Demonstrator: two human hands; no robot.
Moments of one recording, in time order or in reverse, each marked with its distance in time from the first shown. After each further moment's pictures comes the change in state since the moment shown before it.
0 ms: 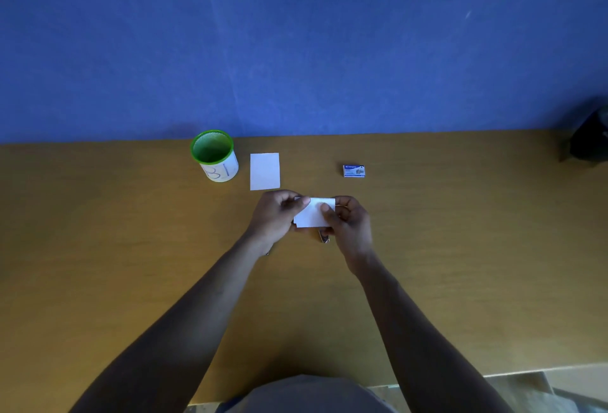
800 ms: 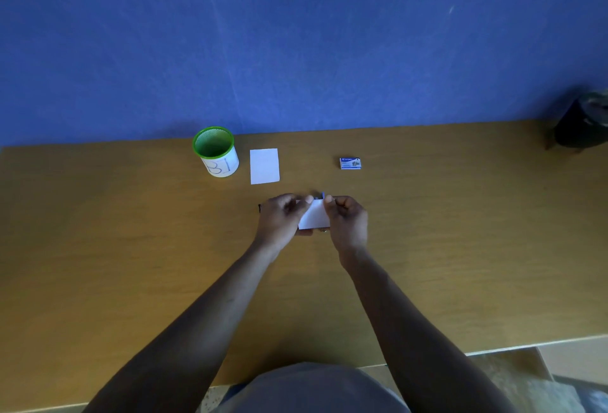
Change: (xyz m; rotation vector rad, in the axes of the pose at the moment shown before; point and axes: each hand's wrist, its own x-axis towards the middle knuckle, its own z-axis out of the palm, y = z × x) left_hand -0.034 -0.009 0.014 -0.127 0.054 0.007; right_hand -0.020 0.007 0.010 -0.135 0.205 -0.049
